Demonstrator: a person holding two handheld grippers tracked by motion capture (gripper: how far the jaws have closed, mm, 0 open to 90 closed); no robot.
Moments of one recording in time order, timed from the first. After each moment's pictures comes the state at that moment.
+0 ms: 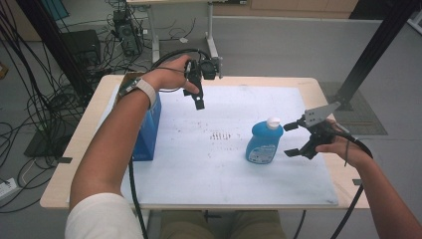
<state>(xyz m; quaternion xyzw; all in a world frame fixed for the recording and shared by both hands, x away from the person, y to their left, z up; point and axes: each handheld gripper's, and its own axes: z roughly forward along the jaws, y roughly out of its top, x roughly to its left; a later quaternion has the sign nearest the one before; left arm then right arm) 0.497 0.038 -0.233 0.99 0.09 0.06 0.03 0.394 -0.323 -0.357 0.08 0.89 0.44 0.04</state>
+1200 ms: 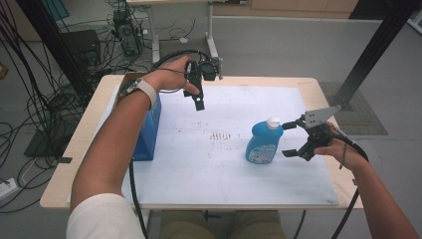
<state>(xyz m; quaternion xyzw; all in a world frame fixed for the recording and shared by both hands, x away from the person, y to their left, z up) 0.496 0.037 -0.237 0.99 0.09 0.05 0.03 0.393 -0.320 -0.366 0.09 0.88 0.47 0.05</state>
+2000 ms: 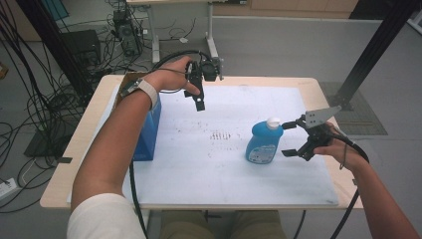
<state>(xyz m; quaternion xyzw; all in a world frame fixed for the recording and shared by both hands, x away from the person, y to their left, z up) 0.496 0.035 -0.236 0.99 0.09 0.05 0.03 0.392 -0.320 -0.366 0.09 0.87 0.48 0.06</state>
